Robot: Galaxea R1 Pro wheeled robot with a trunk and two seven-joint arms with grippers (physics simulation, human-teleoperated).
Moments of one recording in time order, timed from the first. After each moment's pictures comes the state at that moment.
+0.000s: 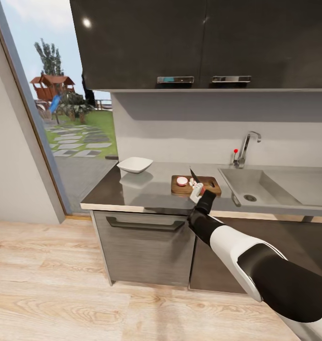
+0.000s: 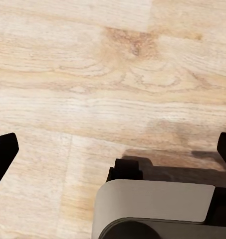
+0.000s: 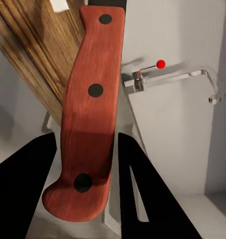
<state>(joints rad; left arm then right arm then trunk) -0.27 0.02 0.00 0.07 0.07 -0.30 0.08 -1.18 0.17 0.48 -0.10 0.59 0.51 -0.54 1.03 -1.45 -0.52</state>
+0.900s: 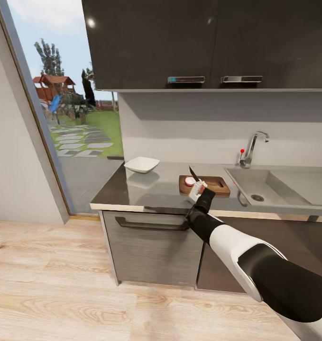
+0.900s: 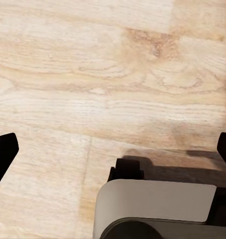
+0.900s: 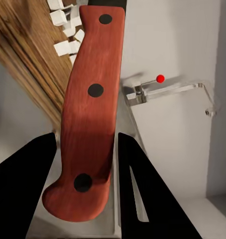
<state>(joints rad) -0.27 0.02 0.00 0.07 0.07 -0.29 0.08 -1.18 0.17 0.48 -0.12 0.59 0.52 -0.54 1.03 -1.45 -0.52</state>
